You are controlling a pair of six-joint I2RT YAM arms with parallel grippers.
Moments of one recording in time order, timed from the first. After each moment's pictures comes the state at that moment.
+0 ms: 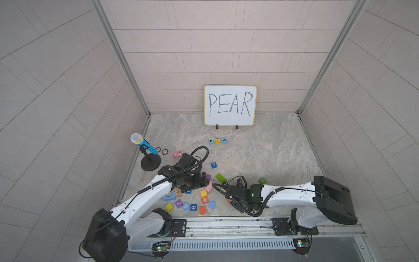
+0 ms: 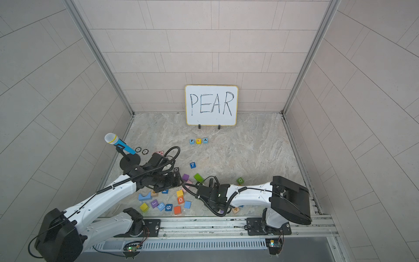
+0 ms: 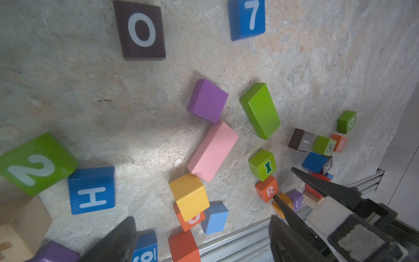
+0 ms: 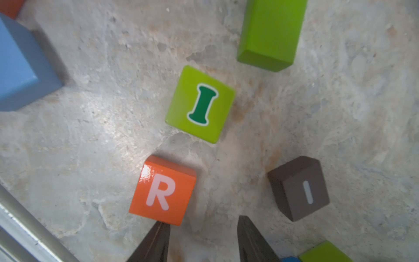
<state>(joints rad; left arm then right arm) -0.54 1.07 0.67 -0.78 0.30 -0.71 1.22 1.48 0.74 -0.51 0.23 0.27</state>
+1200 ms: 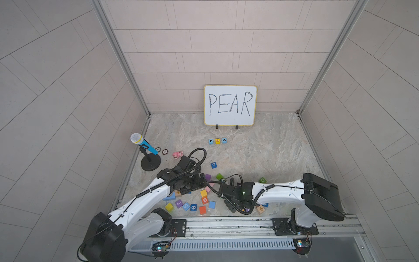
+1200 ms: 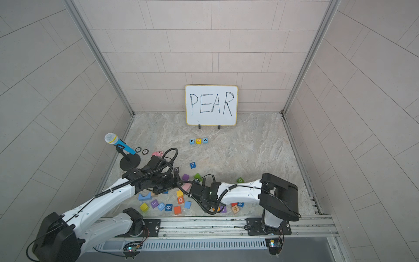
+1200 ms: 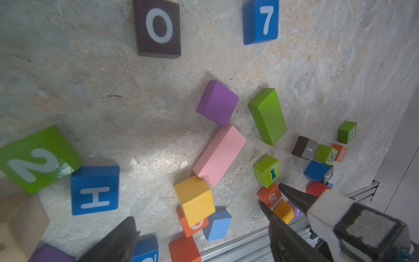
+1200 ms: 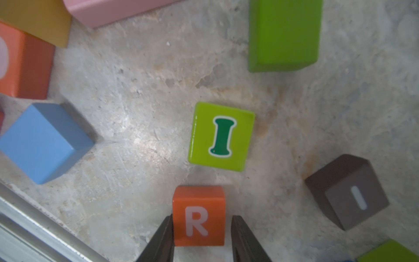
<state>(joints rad) -0.54 1.03 0.61 -0.74 0.28 -0.76 1.23 1.62 0.88 -0.57 0.17 0.55</state>
